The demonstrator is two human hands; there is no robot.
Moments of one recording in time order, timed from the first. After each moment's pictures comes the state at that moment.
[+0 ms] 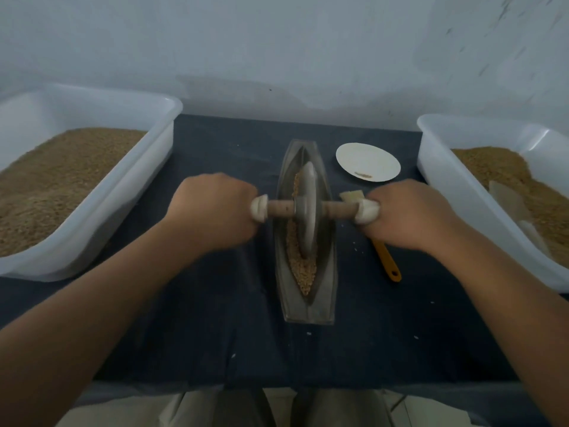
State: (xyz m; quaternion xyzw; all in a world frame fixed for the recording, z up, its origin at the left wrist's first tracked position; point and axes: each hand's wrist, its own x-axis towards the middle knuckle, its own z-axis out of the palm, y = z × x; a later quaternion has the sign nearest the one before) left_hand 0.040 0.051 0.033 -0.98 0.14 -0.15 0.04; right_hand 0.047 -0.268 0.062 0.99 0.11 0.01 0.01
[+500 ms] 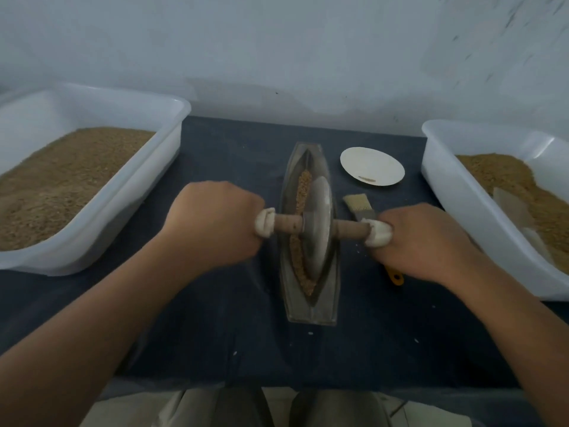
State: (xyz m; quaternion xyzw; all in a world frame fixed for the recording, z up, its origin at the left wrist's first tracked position) left_hand 0.014 0.052 0.040 -0.95 0.17 -0.23 0.08; right_hand 0.012 -0.273 0.057 0.99 0.13 0.04 -0.06
